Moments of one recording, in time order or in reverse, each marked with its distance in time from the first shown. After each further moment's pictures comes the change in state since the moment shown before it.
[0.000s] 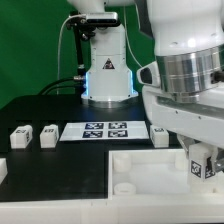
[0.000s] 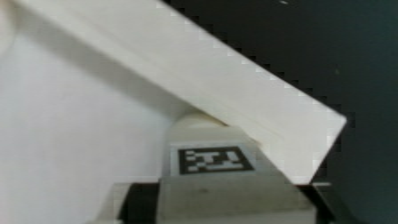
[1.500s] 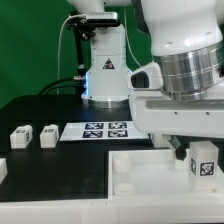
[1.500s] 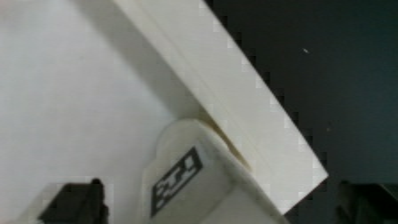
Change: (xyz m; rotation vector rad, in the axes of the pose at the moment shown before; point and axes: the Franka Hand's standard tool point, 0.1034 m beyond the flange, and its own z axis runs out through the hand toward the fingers) arm -0.003 0.004 -0.004 -0.027 -0.020 -0.791
